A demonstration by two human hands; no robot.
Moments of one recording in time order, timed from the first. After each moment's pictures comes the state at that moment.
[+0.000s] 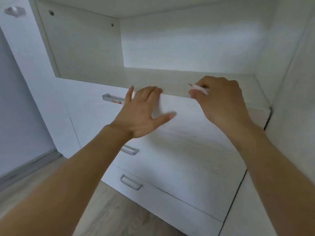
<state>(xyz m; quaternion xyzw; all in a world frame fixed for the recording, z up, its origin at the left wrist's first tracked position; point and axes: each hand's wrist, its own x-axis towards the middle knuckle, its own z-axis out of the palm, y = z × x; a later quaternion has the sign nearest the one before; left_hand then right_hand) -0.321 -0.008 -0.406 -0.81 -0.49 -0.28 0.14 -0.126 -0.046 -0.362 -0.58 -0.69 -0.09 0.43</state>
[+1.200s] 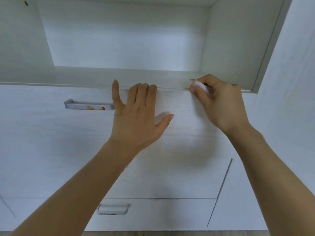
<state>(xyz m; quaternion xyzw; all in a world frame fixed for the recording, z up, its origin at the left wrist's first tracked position) -0.335 0.023 -0.432 -0.81 -0.37 -0.37 0.27 -0.167 -0.061 -0.396 -0.63 -0.57 -0.23 0.47</state>
